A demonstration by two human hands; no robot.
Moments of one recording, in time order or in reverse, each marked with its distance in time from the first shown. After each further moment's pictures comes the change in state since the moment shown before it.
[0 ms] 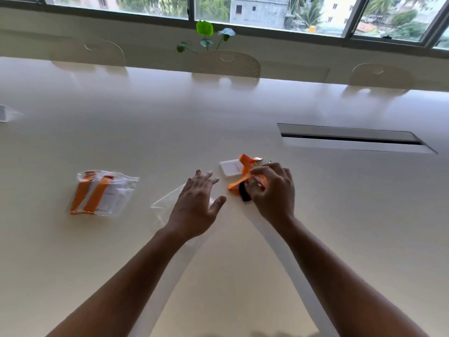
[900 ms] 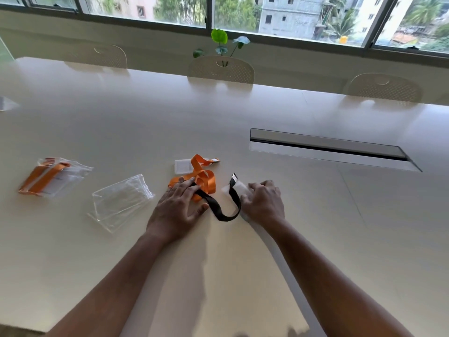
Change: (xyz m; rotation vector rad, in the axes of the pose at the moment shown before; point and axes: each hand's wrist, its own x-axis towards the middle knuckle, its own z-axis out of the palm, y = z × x) left_hand 0.014 0.084 0.095 0.222 0.050 -0.130; right_hand 0.033 0.135 -0.070 -0.160 -0.513 0.178
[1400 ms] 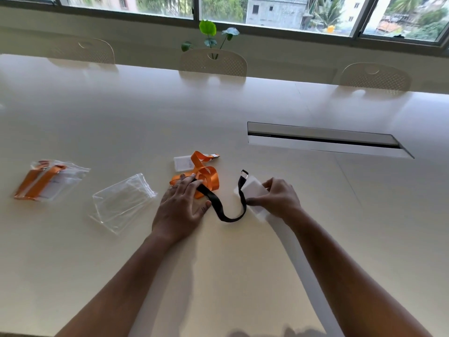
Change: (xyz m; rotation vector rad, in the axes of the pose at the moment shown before) left_hand -0.003 -0.001 -0.002 -0.062 0.041 0.020; right_hand -0.006 0.014 -0.025 0.193 -0.068 0.129
